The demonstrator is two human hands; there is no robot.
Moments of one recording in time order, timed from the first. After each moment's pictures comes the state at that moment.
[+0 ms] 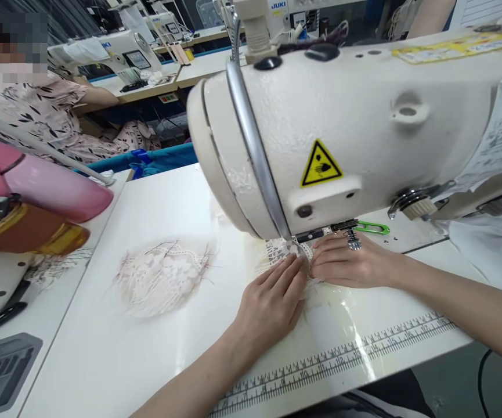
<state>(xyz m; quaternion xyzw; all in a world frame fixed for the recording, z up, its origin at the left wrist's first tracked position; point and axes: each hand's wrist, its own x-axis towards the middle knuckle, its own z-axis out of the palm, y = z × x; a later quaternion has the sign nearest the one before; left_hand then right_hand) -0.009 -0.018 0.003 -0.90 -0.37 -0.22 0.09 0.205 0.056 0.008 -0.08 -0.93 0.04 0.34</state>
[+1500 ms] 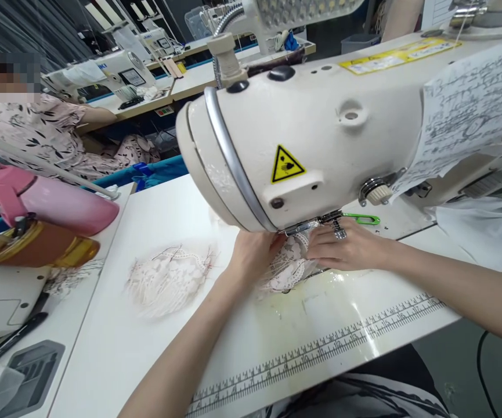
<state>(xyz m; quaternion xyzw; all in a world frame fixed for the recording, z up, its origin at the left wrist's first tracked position) -0.024 0.059 0.011 -0.85 -0.50 -0.15 0.06 0.210 0.062 0.001 -0.15 -0.95 0.00 0.26</state>
